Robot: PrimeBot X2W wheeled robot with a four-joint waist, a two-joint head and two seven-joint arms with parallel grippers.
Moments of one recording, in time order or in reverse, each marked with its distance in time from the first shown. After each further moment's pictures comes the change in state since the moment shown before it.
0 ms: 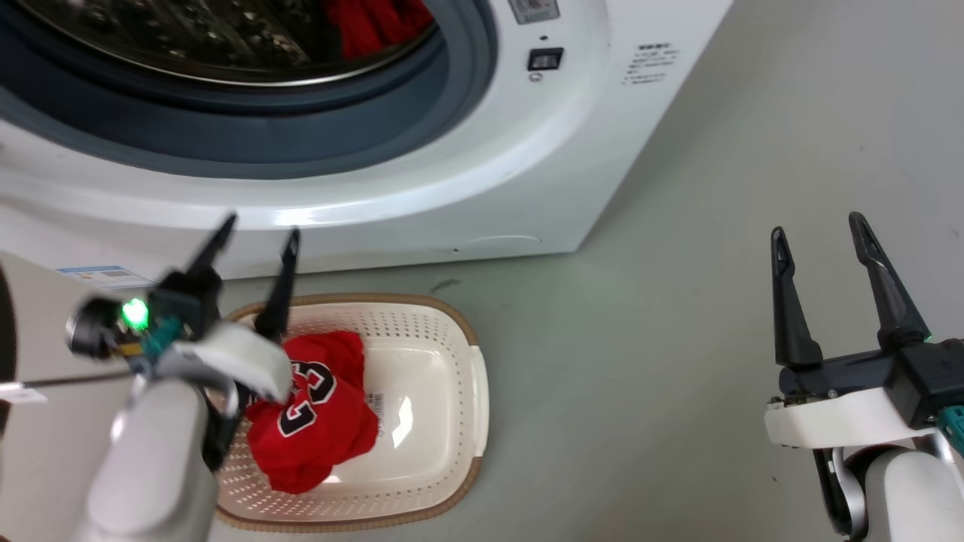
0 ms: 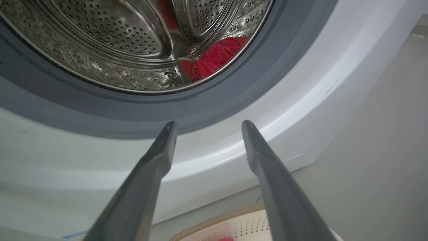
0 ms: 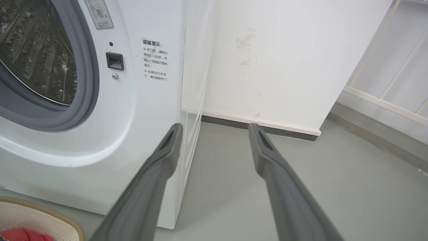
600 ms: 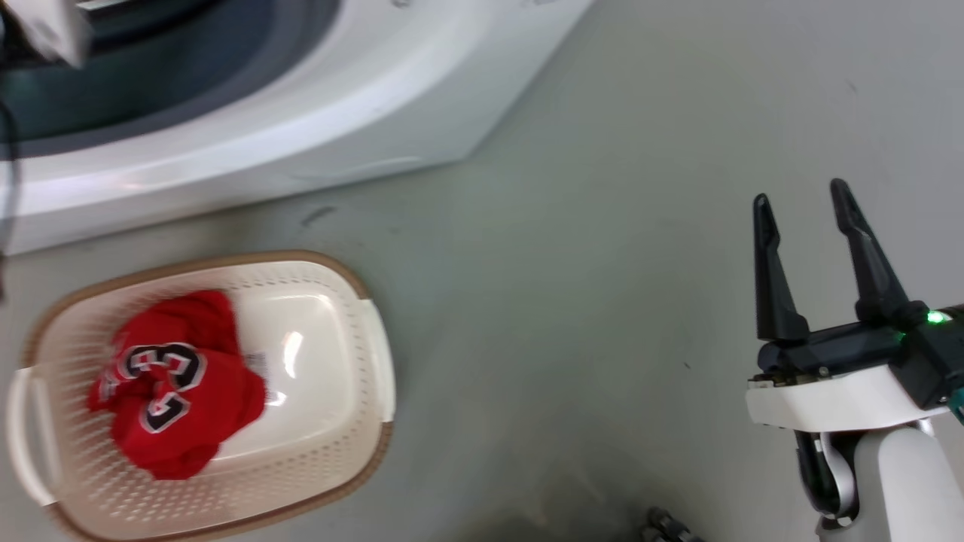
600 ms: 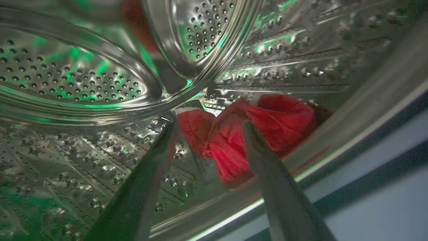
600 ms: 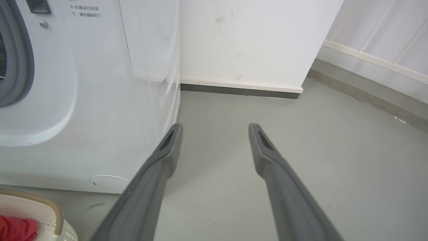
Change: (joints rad) left arm -0.727 0.301 -0.202 0.091 -0.215 0.000 0.484; right arm -0.051 -0.001 0.058 -0.020 0.136 0.000 0.000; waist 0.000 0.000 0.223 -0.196
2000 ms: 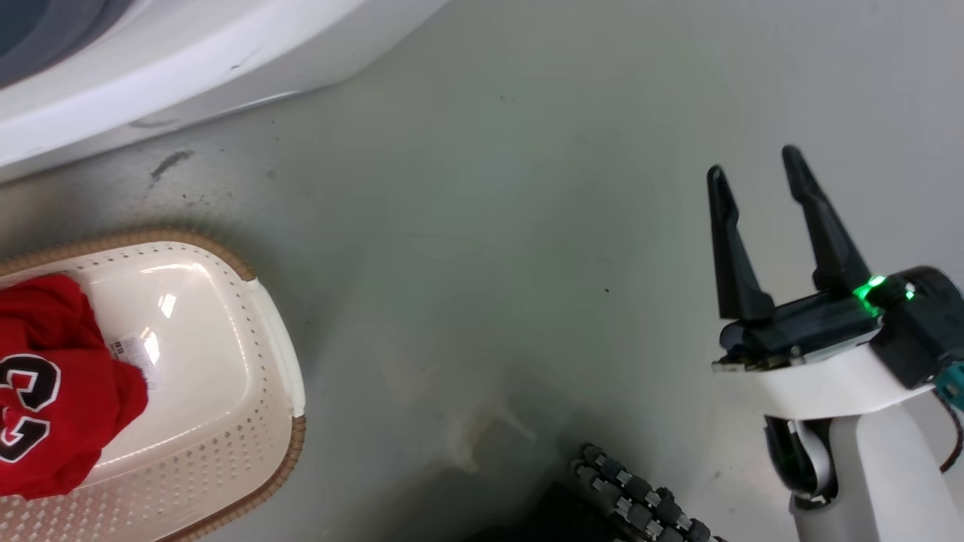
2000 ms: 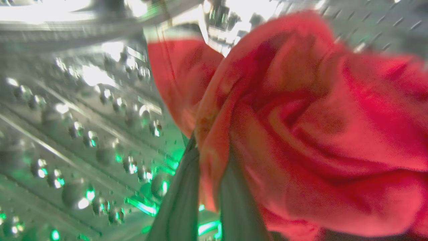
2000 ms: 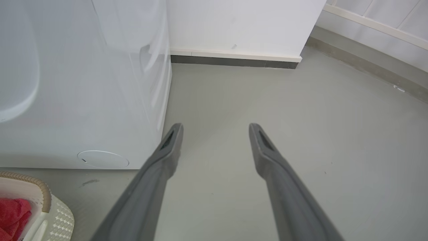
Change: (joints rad) left arm -0.511 0.147 -0.315 0.403 -0.228 -0.001 0.269; right arm -0.058 0.001 0.111 -0.013 0.124 0.000 0.000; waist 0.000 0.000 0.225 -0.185
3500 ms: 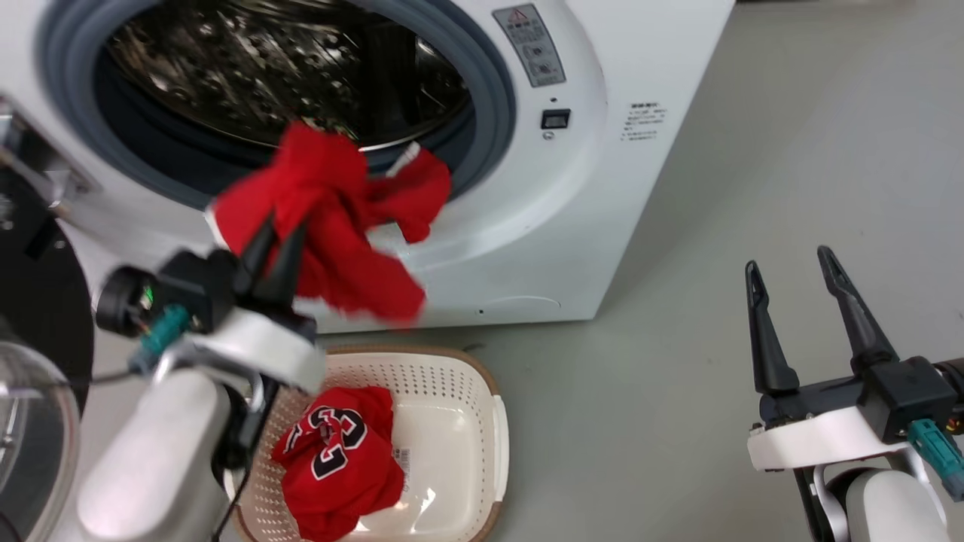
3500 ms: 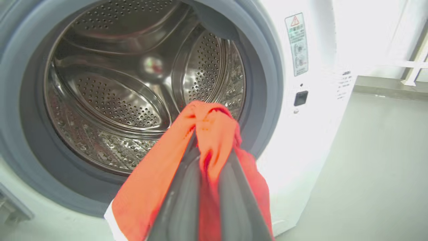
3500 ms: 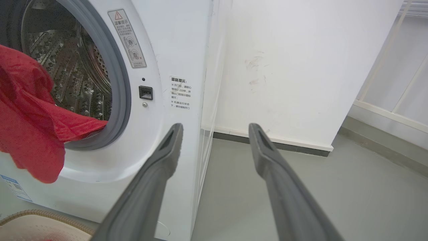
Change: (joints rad) left arm 1.146 -0.261 0.199 -0.693 0.106 0.177 -0.753; right arm 0.140 0.001 -0.140 0.085 -0.236 0.000 0.000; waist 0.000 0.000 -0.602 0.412
